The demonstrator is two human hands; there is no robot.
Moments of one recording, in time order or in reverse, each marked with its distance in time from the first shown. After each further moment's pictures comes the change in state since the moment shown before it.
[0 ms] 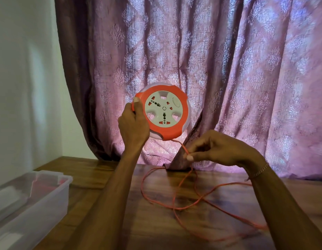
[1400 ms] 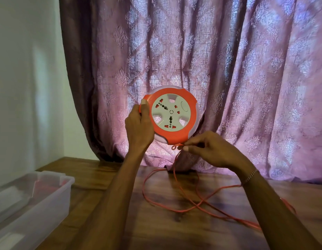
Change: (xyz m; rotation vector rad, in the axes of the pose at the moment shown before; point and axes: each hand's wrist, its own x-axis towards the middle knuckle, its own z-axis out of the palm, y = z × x) left_hand -0.001 -0.006 0.005 -0.107 -0.092 0.024; right_hand 0.016 0.000 0.017 -0.114 0.252 0.017
